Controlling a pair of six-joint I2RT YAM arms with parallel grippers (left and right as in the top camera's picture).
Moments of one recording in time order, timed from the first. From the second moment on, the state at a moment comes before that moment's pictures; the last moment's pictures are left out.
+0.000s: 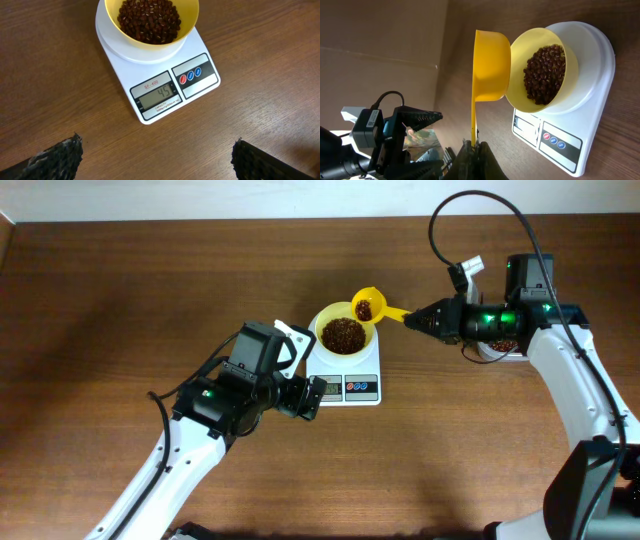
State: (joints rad) left arm -0.45 1.26 1.02 -0.71 0.15 -0.05; right arm -0.03 1.68 1.28 -0.66 -1.09 0.24
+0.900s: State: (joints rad) left arm -0.45 1.26 1.02 -0.71 0.15 -0.05; right arm -0.03 1.68 1.28 -0.68 -1.09 0.30
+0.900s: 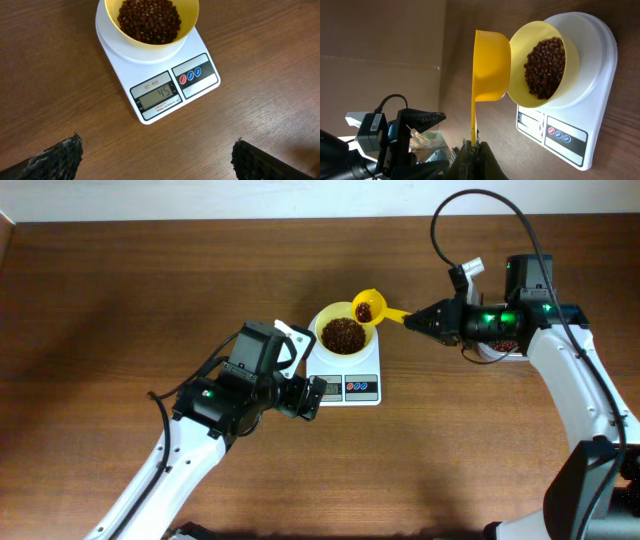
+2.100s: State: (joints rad) left arm -0.45 1.26 1.02 -0.71 0.15 -0.05; right arm -0.03 1.68 1.28 -0.66 -1.09 0.36
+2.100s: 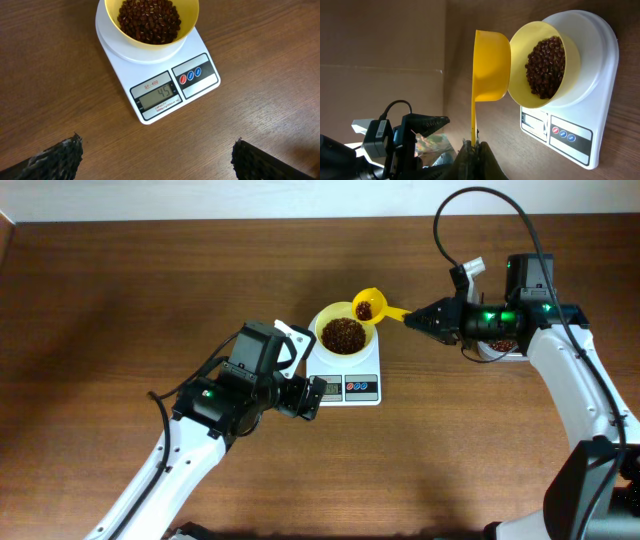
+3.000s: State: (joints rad) left arm -0.45 1.26 1.02 -0.71 0.15 -0.05; right arm -0.03 1.68 1.28 -0.60 -1.04 0.20
